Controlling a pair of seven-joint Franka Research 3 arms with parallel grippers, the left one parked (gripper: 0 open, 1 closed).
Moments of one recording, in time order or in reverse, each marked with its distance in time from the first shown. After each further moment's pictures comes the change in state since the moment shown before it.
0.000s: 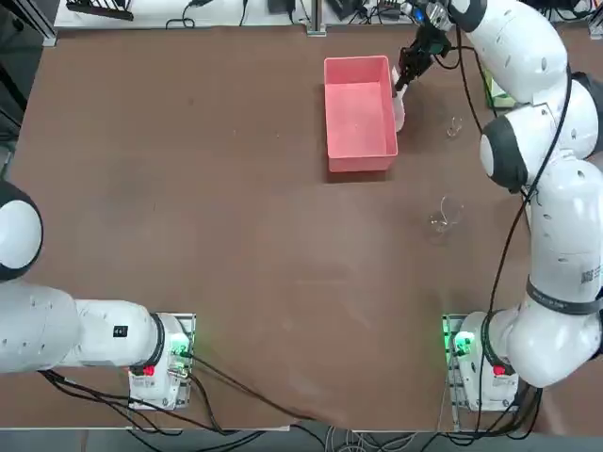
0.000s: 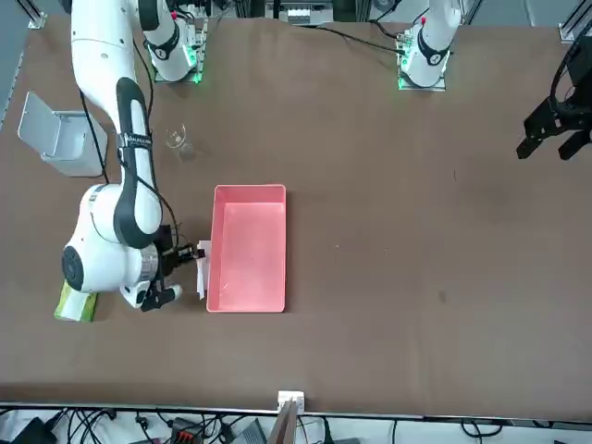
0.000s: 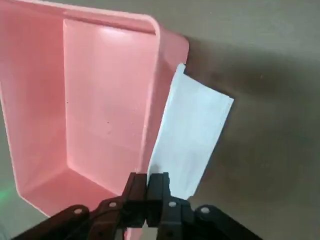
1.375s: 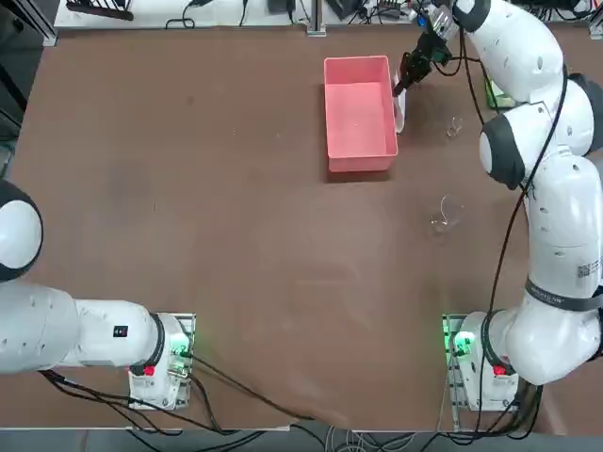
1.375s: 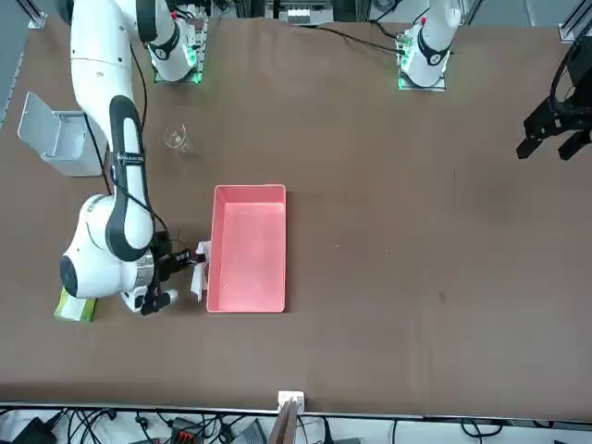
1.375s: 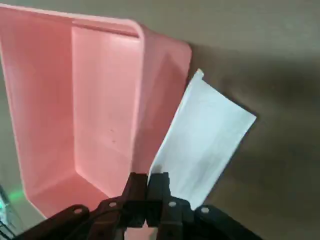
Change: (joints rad) arm -0.046 0.050 0.011 -0.003 0.125 0.005 -0.094
